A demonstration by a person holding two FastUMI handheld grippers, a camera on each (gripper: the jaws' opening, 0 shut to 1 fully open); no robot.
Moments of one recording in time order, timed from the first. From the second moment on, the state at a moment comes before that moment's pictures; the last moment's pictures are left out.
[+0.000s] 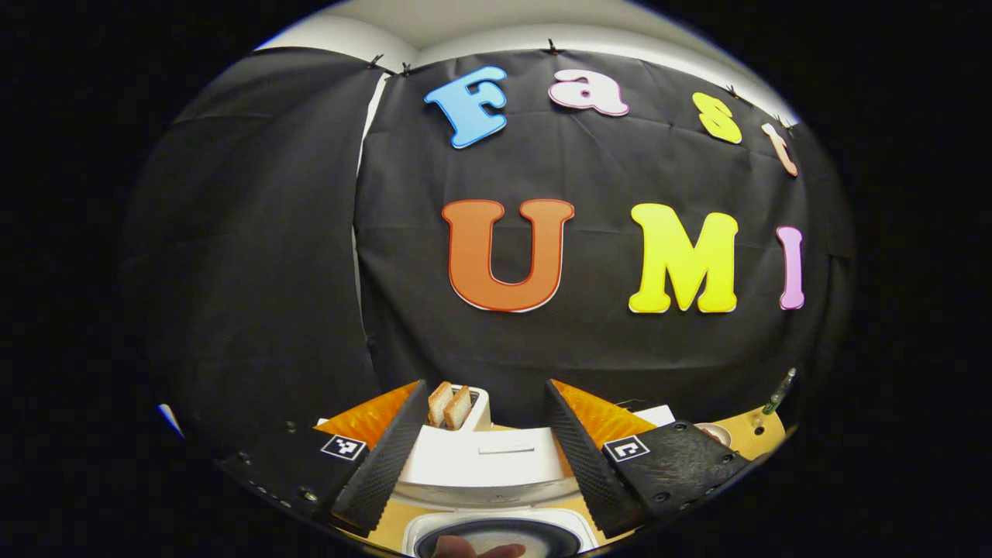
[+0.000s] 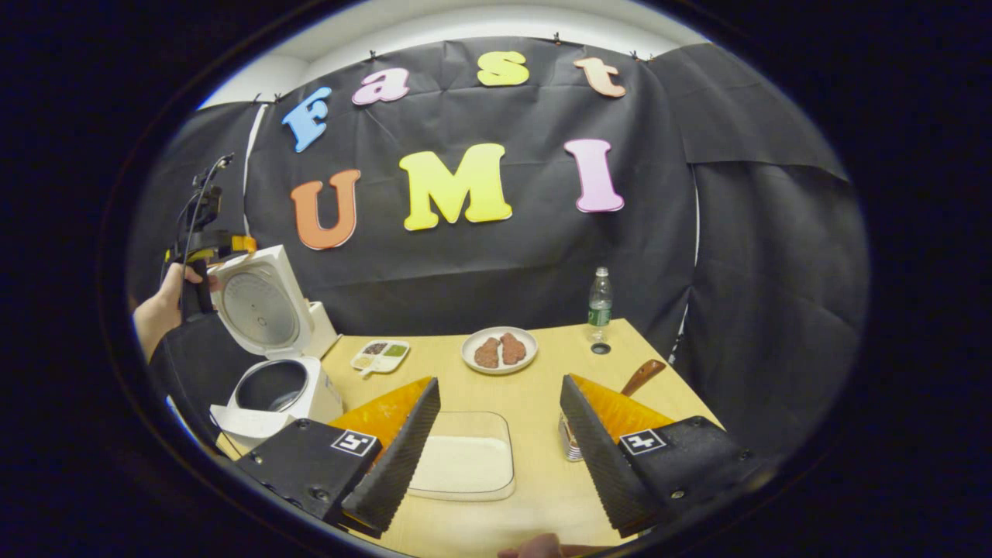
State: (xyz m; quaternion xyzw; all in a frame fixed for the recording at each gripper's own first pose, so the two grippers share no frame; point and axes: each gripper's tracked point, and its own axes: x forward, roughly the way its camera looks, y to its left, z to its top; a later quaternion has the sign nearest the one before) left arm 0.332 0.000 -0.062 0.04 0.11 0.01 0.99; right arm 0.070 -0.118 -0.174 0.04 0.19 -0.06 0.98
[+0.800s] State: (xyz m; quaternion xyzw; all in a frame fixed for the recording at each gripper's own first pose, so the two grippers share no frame) left arm 0.140 -0.009 -0.192 -0.02 0.36 -0.01 0.93; right arm 0.031 -0.052 -0.187 0.04 0.23 0.04 0.97
